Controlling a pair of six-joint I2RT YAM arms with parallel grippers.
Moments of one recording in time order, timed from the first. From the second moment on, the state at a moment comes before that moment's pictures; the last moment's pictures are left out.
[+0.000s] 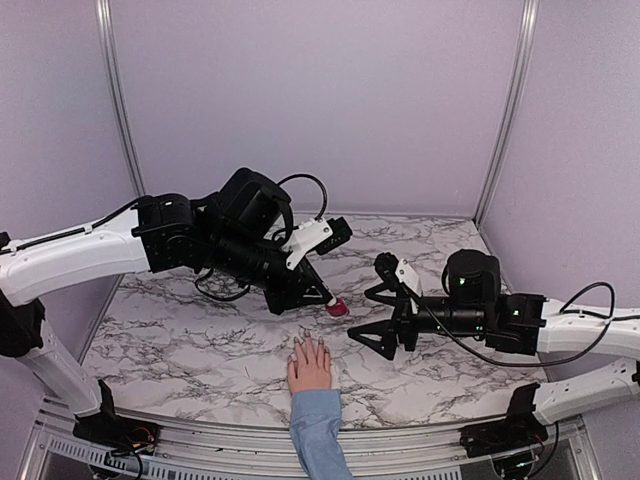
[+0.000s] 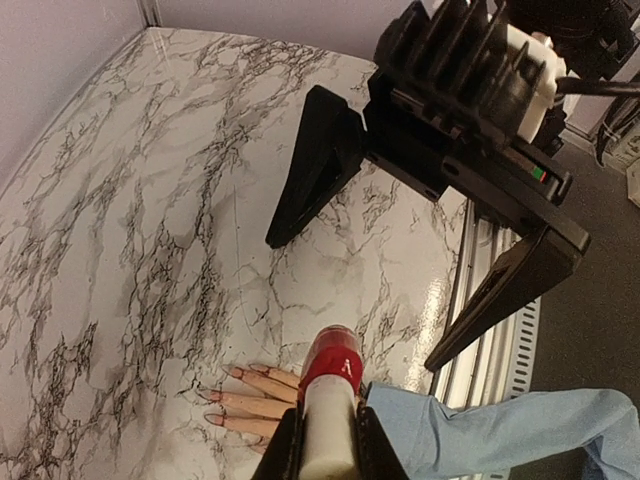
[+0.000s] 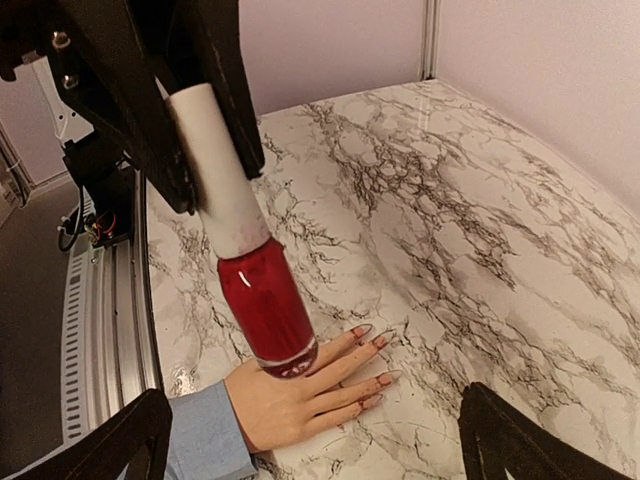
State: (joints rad) left arm -1.11 1.56 1.52 -0.69 0.15 0.03; right arm 0.96 1.03 0.64 0.06 -0.24 0.00
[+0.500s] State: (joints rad) left arm -1.10 1.67 1.64 -0.76 0.28 -0.03; right arm 0.96 1.16 0.73 0.03 -0.35 -0.12
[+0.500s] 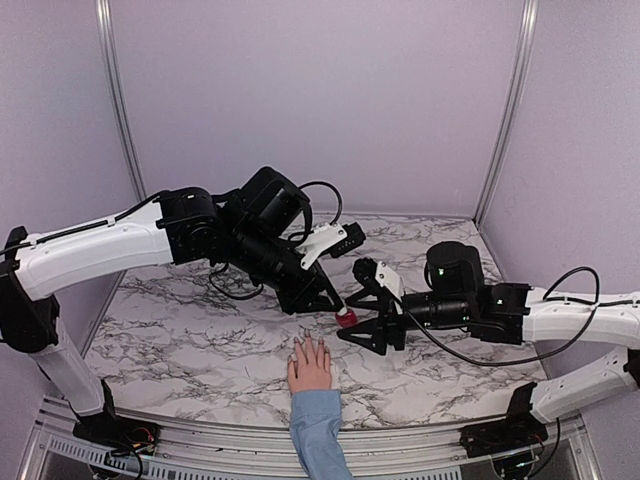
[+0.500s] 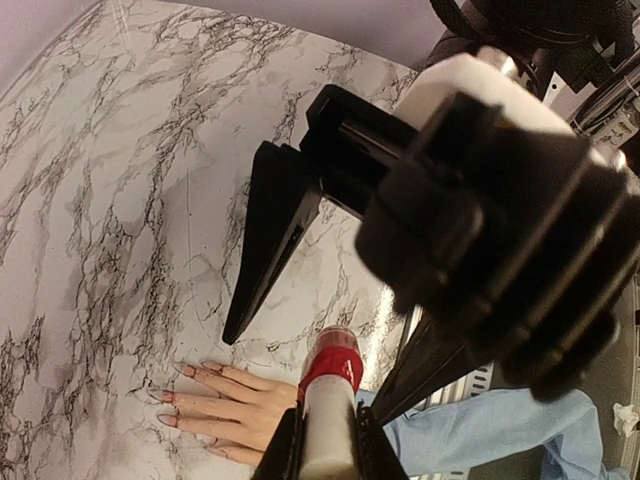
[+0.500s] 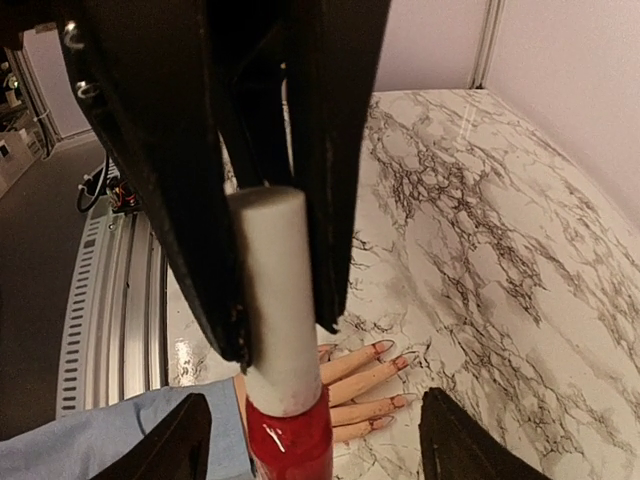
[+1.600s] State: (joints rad) left arm -1.07 1.66 1.65 -0.78 0.28 -0.04; right arm 0.96 1.22 0.78 -0.04 -0.42 -0.13
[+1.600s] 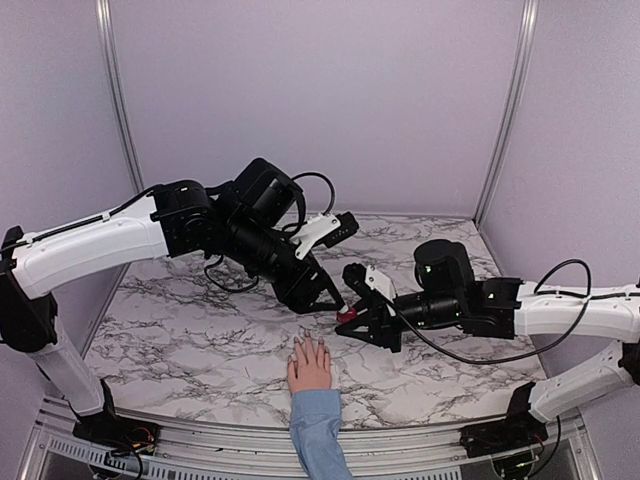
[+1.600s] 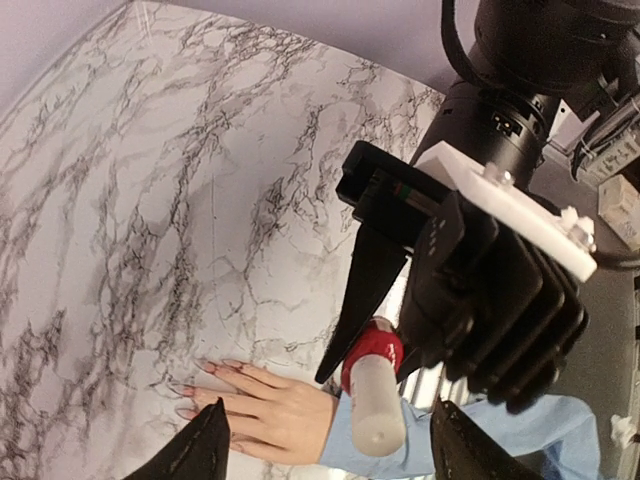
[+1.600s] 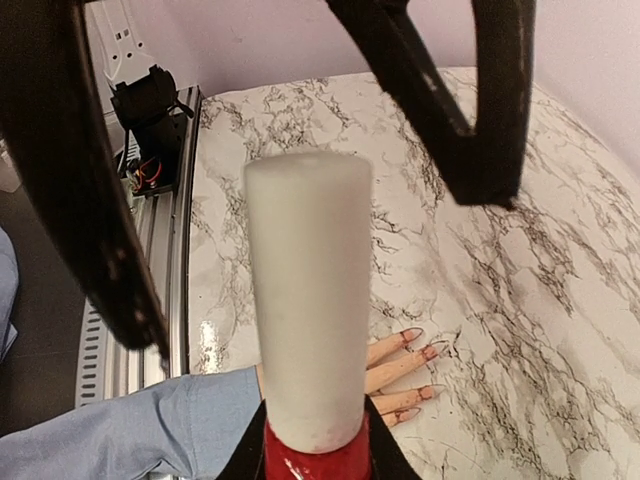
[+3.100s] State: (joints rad) left arm -1.01 1.54 1.53 -0.11 0.65 -0.13; right arm 0.74 1.17 1.05 -0.15 -0.95 0.02
